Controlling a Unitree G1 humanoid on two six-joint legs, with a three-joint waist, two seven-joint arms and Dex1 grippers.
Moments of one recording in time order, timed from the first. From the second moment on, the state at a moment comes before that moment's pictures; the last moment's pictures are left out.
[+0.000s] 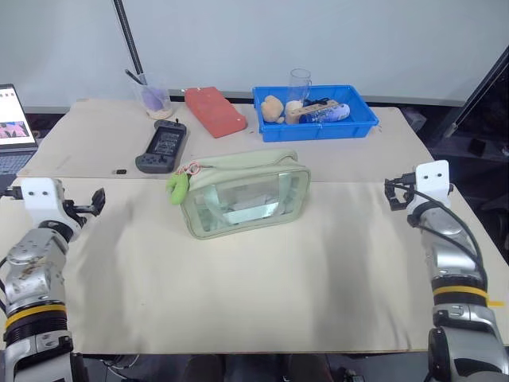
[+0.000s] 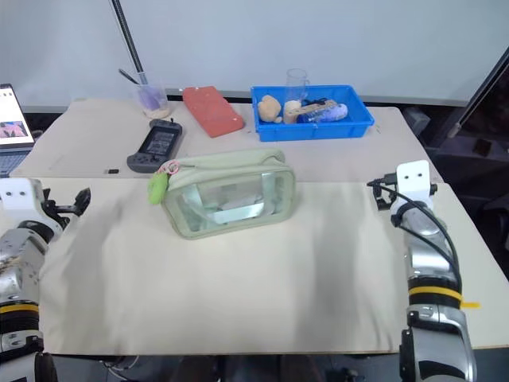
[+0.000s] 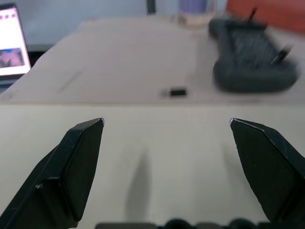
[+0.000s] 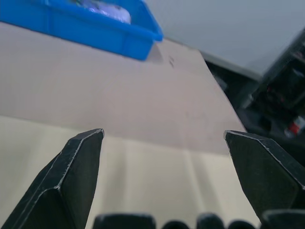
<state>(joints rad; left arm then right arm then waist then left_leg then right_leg) -0.35 0.71 0.48 0.28 -0.36 0.31 -0.43 -0.59 -0.61 -0.21 0.45 0.05 0.16 0.30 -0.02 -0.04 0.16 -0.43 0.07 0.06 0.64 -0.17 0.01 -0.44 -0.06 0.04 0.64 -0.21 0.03</state>
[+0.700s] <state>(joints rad) -0.88 0.86 -0.28 -0.28 -0.32 0.57 -0.91 -0.75 -0.80 -0.10 -0.22 0.52 0.67 0.95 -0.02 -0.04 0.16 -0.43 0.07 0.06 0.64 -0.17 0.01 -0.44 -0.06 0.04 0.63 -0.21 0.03</state>
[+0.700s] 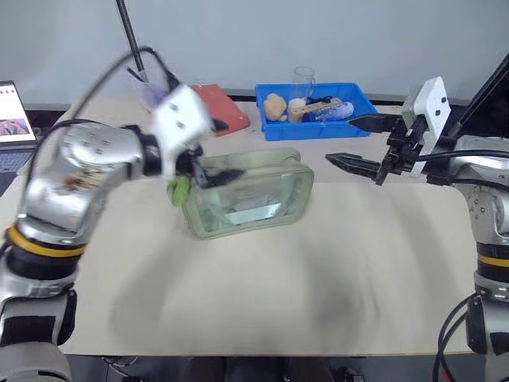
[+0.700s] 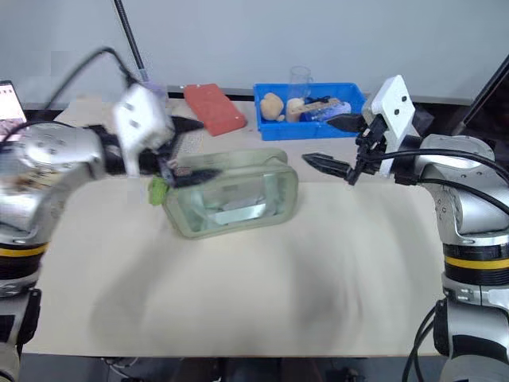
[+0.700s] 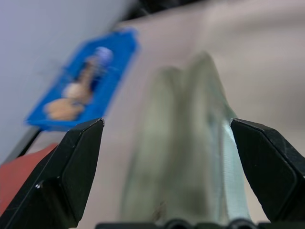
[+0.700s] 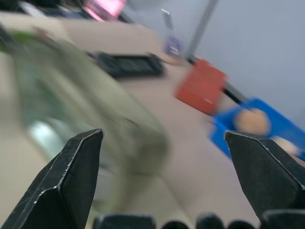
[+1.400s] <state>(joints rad) -0.89 0.82 -0.37 -0.04 -0.03 0.15 -1.08 -0.73 -0.79 -0.12 -0.40 0.61 0.81 0.80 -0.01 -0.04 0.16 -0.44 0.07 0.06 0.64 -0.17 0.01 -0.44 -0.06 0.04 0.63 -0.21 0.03</state>
